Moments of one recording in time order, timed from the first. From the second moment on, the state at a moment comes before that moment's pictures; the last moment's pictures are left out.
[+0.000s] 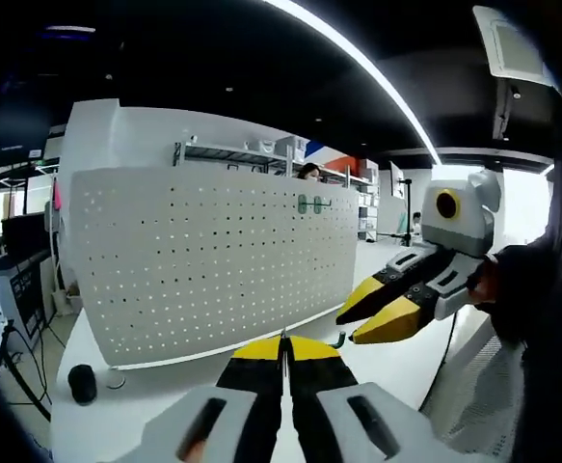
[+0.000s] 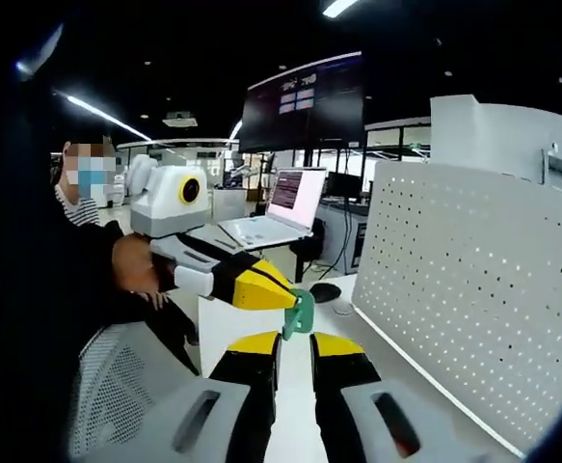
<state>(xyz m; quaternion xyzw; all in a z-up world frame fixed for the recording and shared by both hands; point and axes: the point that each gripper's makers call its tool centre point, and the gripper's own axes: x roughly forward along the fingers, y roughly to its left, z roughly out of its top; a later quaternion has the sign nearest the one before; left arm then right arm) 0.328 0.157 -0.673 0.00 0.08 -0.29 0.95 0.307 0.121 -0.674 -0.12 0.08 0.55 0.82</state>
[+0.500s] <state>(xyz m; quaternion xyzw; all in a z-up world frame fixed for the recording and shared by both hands) 0.336 0.149 -0.657 -0.02 0.07 -0.28 0.96 0.319 0.133 -0.663 -0.16 0.03 0.51 0.84</state>
